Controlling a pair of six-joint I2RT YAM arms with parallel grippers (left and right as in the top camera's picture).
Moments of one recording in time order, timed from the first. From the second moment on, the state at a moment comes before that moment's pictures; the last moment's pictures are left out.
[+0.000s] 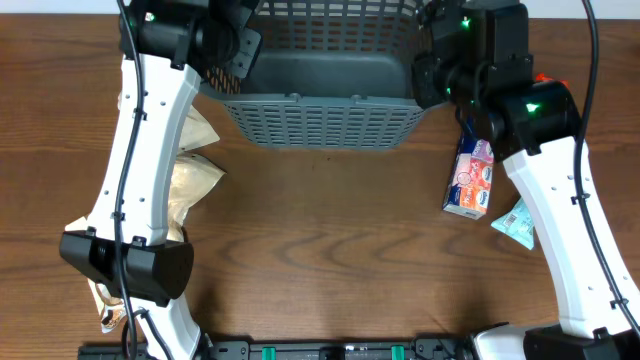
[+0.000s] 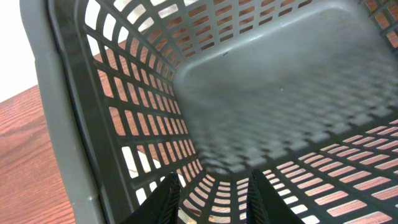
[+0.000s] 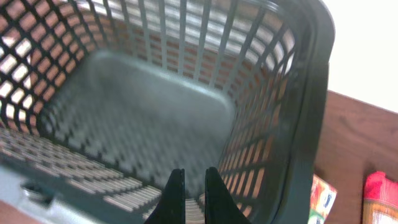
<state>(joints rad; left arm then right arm) -0.23 1.94 2.24 -1.26 0.02 0.24 0.28 1.56 1.71 -0.86 -0.01 -0.07</state>
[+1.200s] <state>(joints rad) -0.23 1.94 2.24 -1.49 0.02 0.19 0.28 1.65 1.71 -0.96 0.00 -0.07</state>
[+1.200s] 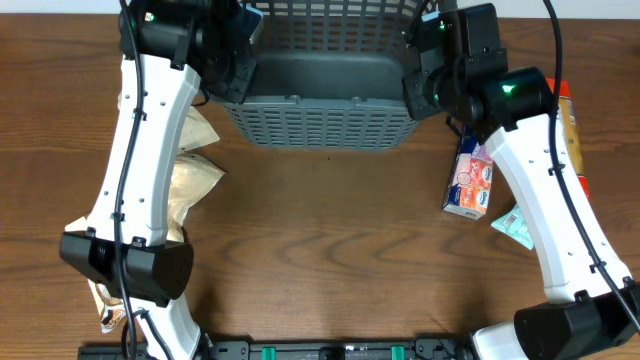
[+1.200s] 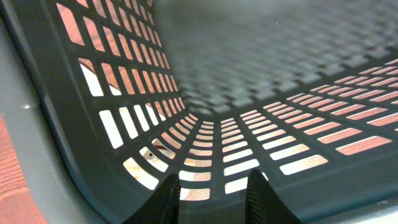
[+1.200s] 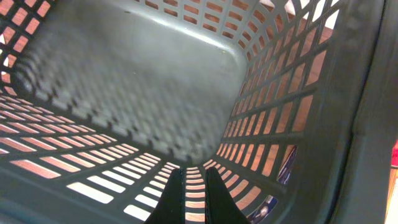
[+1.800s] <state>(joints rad) -0.23 1.94 2.24 -1.58 0.02 0.14 0.27 1.65 1.71 -1.01 0.00 -0.07</state>
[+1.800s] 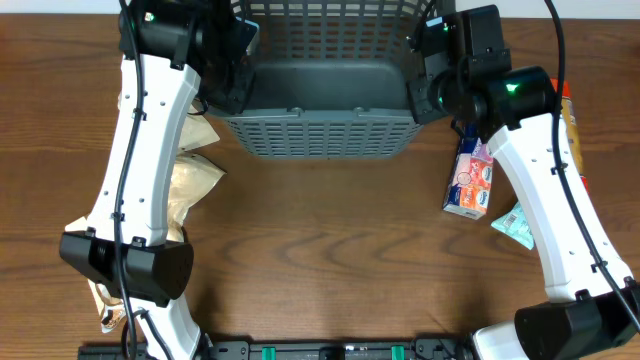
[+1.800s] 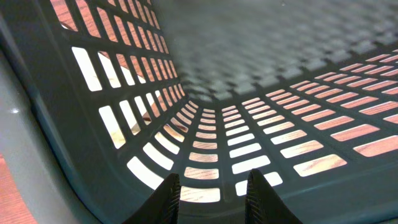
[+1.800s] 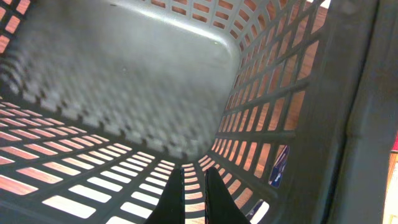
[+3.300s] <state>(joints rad) -0.23 1.94 2.24 -1.66 0.02 0.11 0.27 1.65 1.71 -1.13 0.00 -0.03</state>
